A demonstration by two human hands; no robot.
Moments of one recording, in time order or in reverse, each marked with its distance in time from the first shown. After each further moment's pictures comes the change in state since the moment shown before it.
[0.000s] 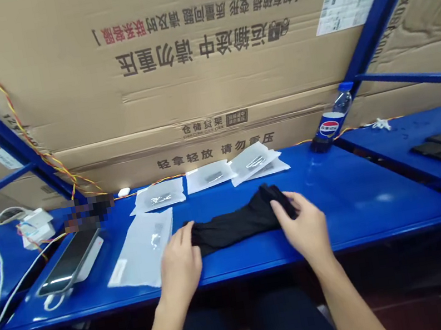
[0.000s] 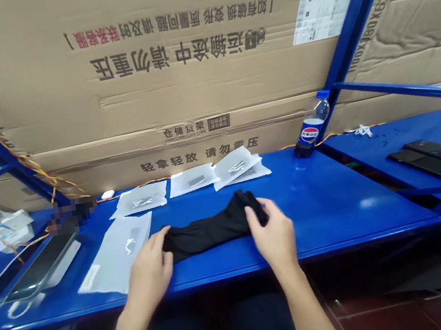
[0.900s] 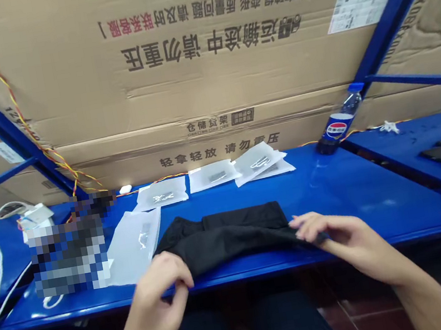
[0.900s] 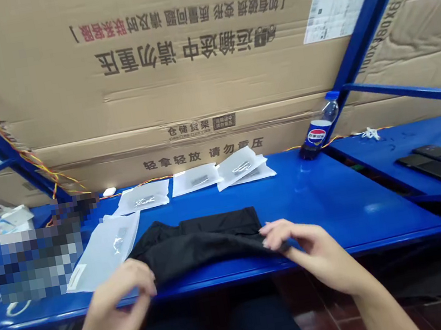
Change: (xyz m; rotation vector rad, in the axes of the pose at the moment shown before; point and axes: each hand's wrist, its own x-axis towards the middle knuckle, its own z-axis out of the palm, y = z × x) left_hand -0.020 0.006 -0.089 -0.481 -0.023 0.216; right_hand 0.010 0.019 -0.079 0.403 -0.646 -0.169
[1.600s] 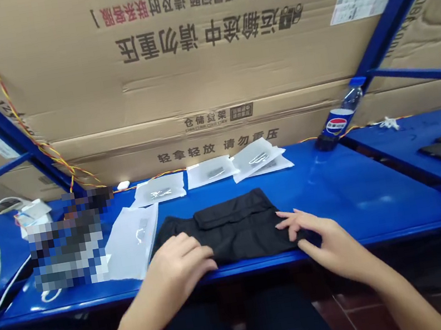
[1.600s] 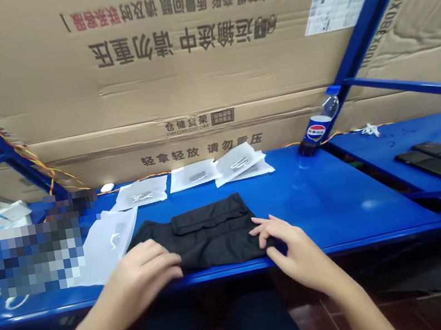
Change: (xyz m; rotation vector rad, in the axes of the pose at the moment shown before) left_hand 0.028 -0.010 0.015 0.311 -0.257 0.234; right_hand -0.001 0.009 0.018 -0.357 -0.026 -0.079
